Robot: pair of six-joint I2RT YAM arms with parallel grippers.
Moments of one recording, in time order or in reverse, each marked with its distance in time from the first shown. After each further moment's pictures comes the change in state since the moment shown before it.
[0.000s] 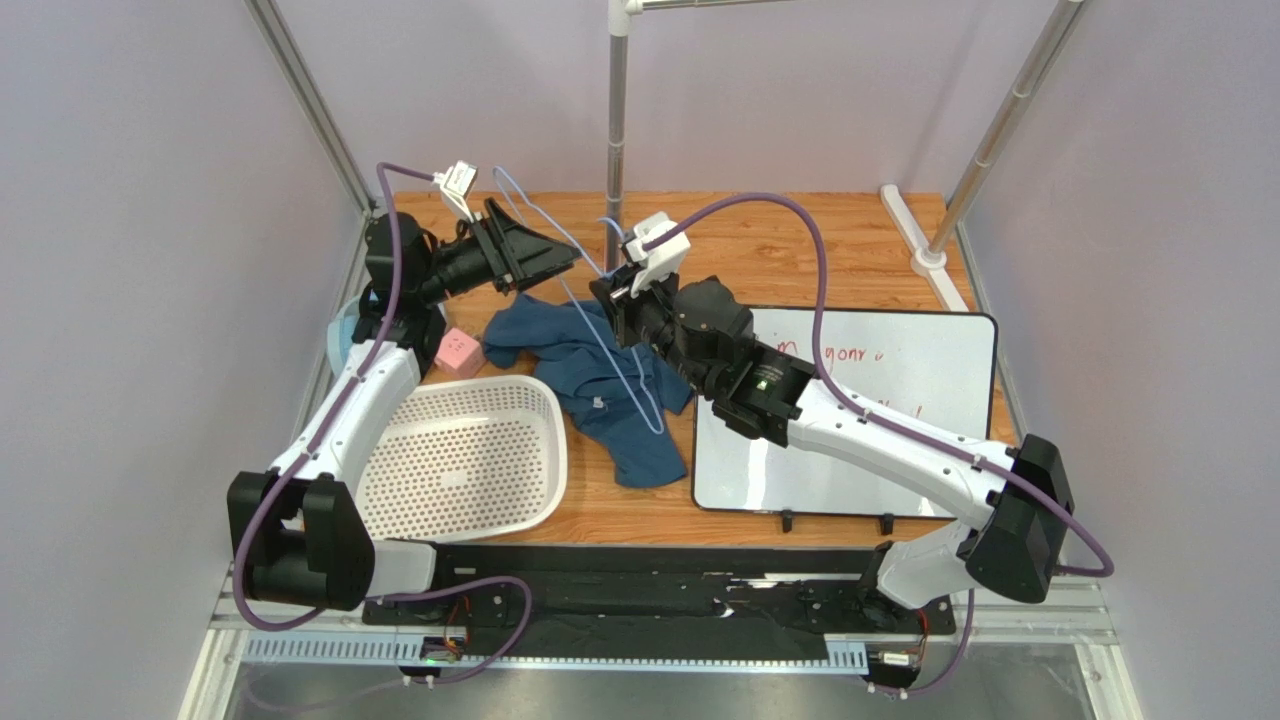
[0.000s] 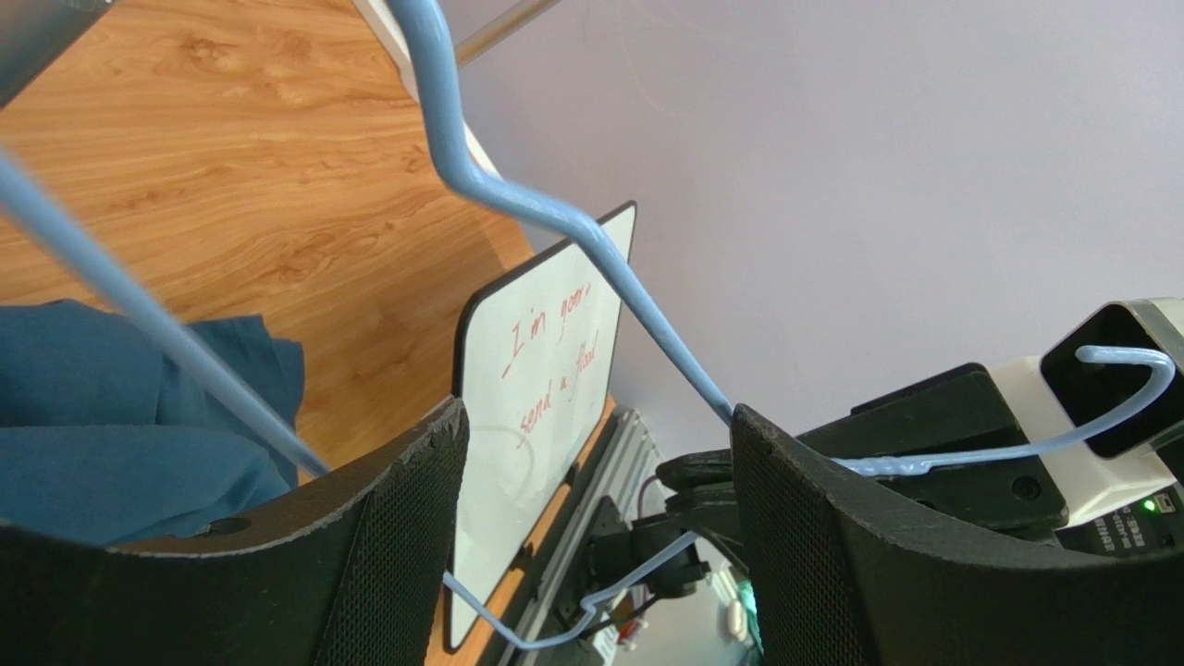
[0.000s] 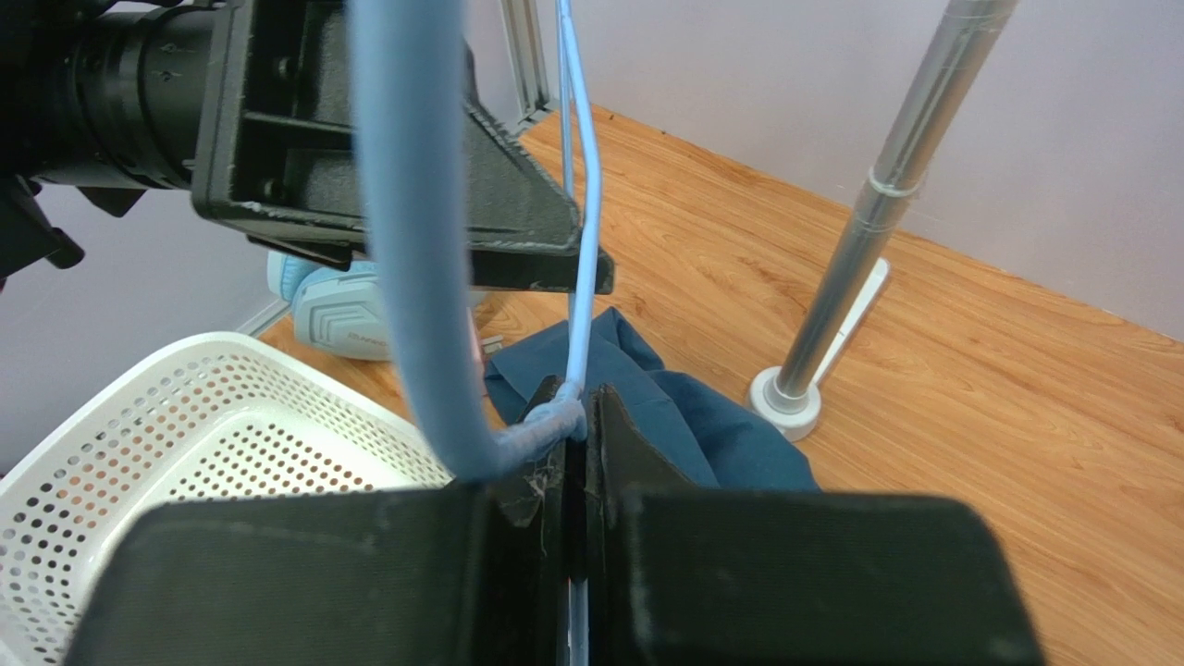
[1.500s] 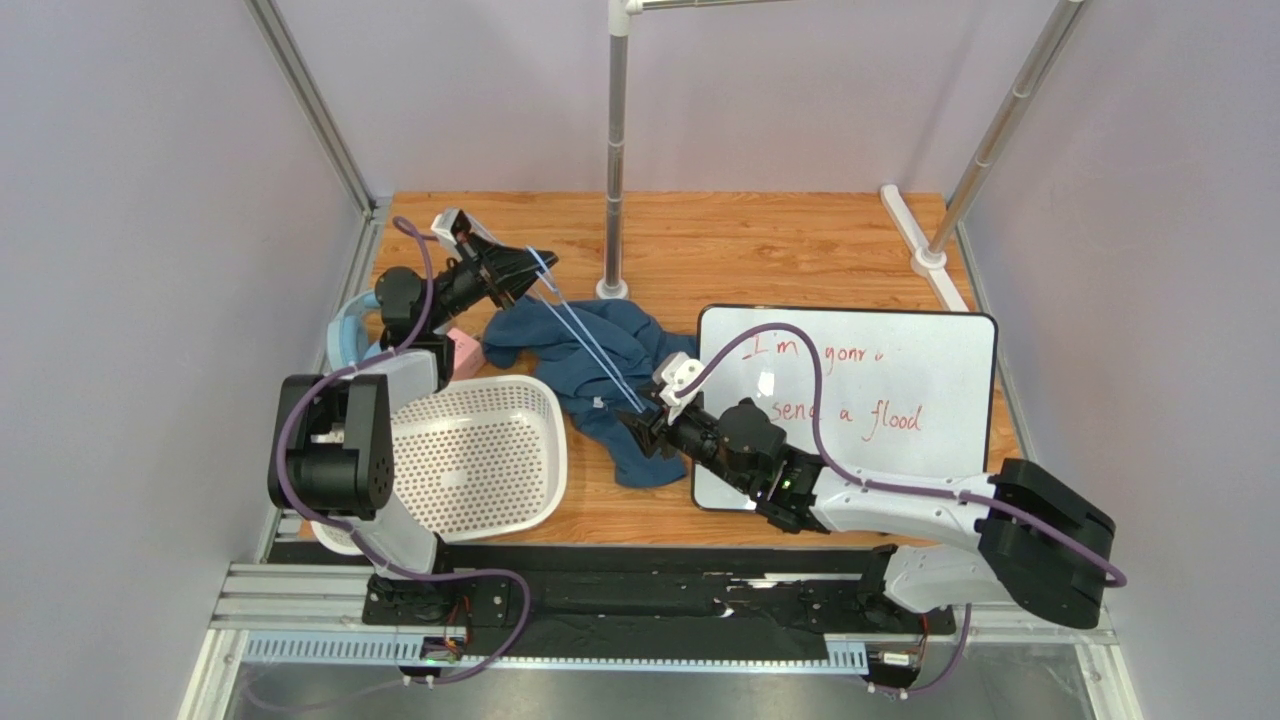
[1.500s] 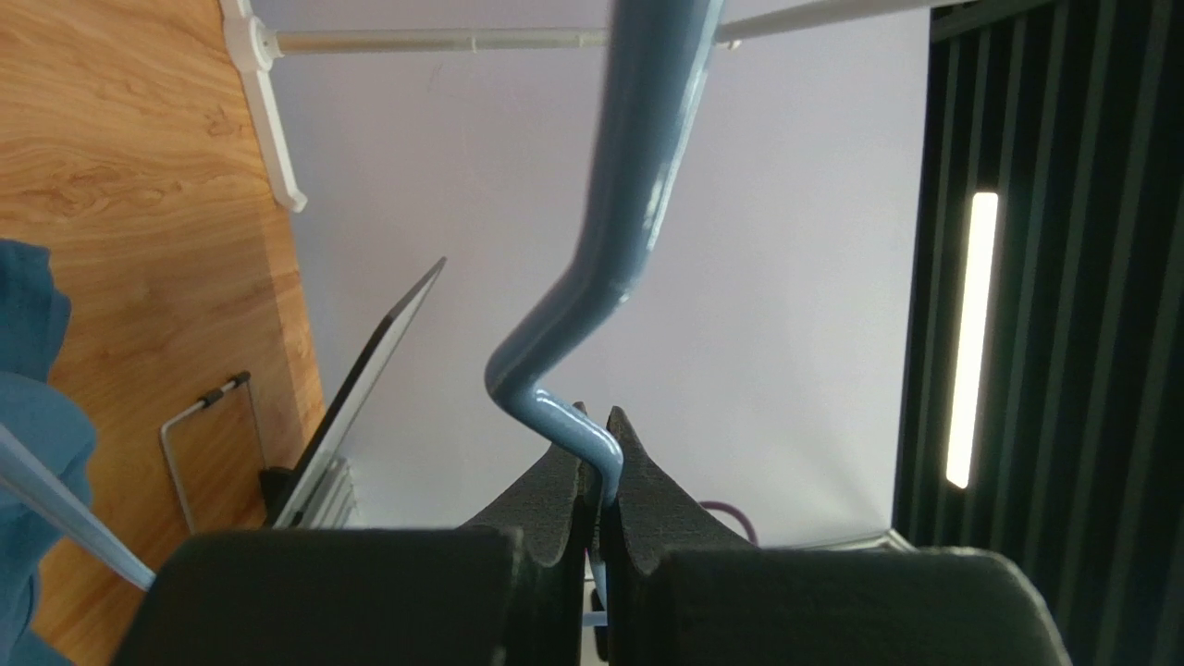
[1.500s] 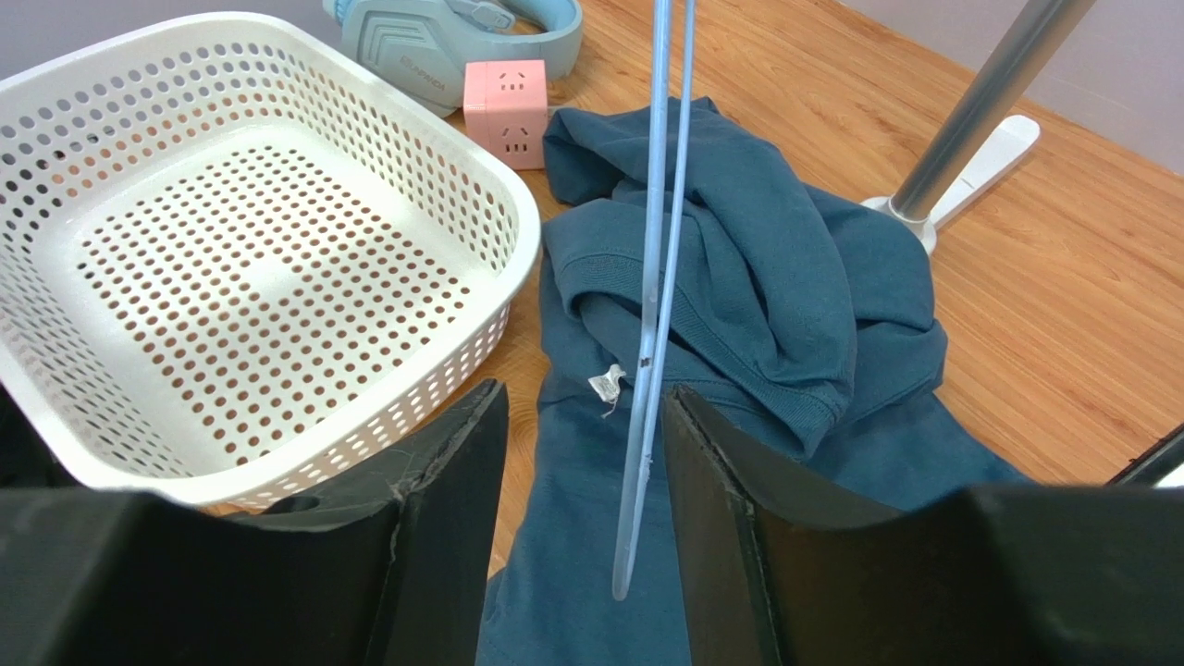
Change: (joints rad) left arm 0.093 0.308 -0.231 0.864 0.001 -0.857; right arm 0.077 -0.170 -0.709 0.505 -0.132 -0.102
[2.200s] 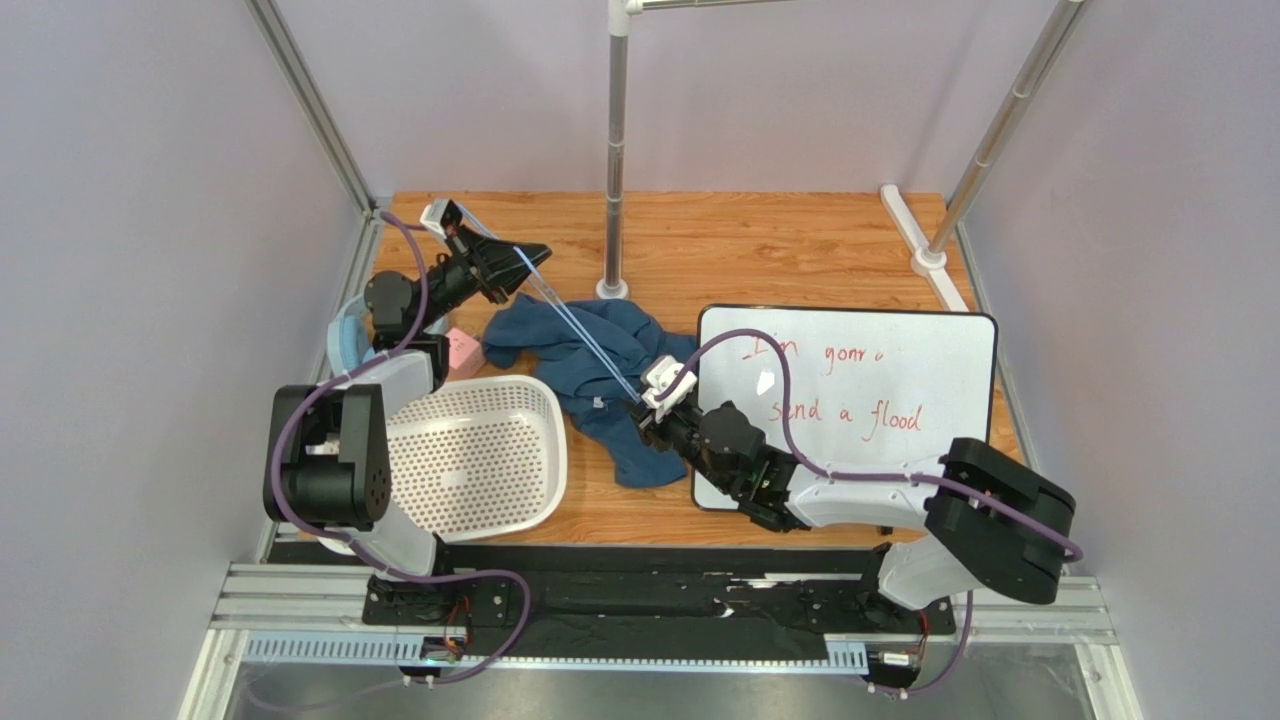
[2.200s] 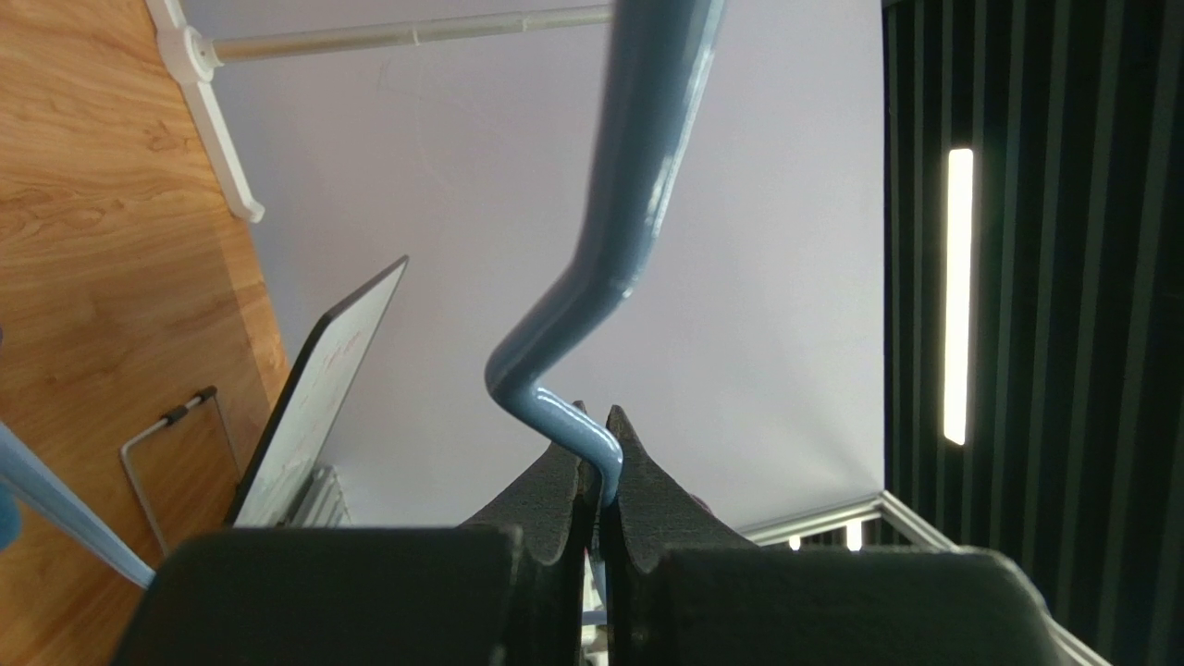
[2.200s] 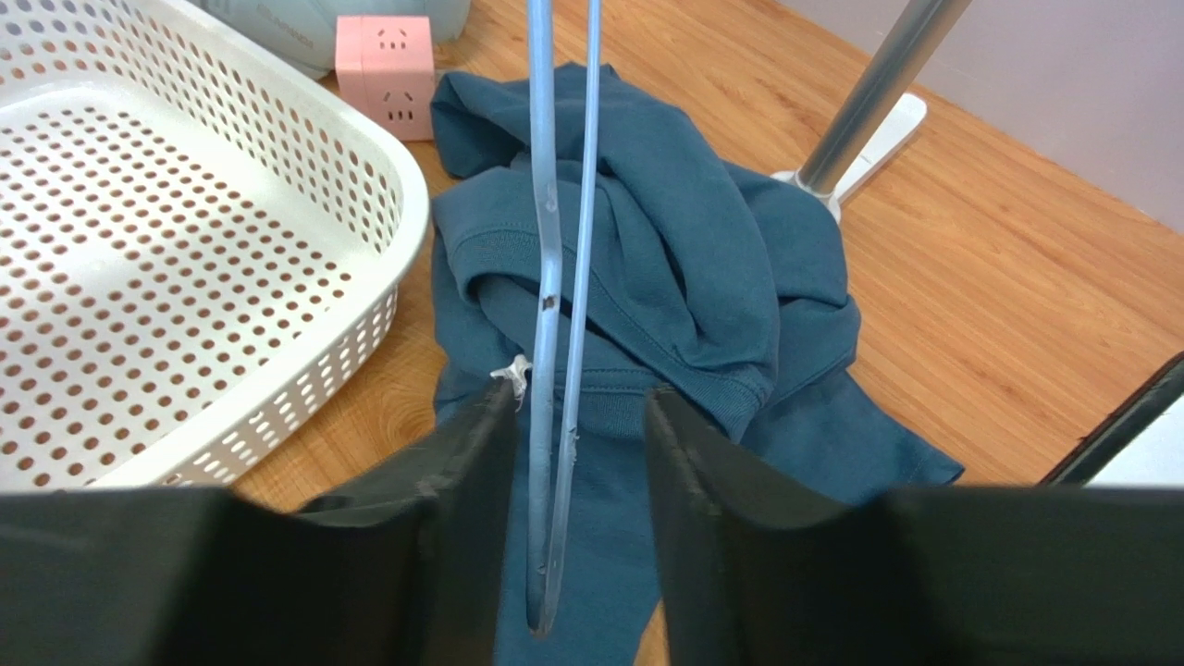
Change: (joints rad) left arm 0.022 -0.035 -0.002 0.079 0.003 -0.060; right arm 0.000 0.145 0.001 0.127 0.136 -0.092
